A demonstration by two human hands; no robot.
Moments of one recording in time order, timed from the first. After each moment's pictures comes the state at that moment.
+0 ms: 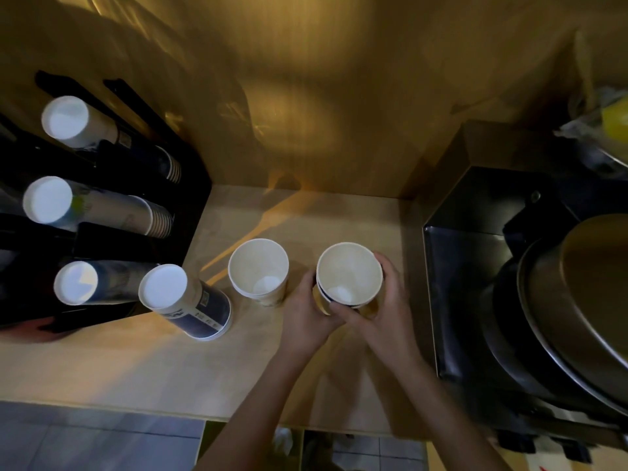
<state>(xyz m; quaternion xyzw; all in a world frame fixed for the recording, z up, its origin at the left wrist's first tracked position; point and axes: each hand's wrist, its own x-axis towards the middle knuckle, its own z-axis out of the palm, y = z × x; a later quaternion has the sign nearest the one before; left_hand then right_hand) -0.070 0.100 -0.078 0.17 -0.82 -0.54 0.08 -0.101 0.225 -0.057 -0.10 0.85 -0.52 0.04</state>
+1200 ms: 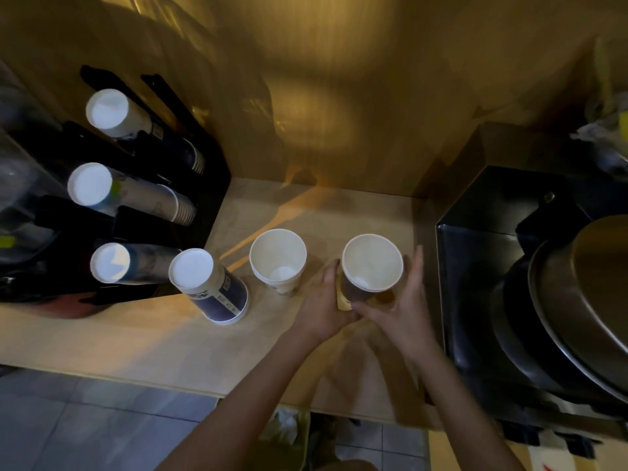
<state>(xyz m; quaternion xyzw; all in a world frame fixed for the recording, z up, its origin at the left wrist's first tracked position) -0.072 0.091 -0.073 0.10 -0.87 -0.47 -0.05 -0.097 0.233 -0.048 -0.03 0.86 -0.49 0.11</state>
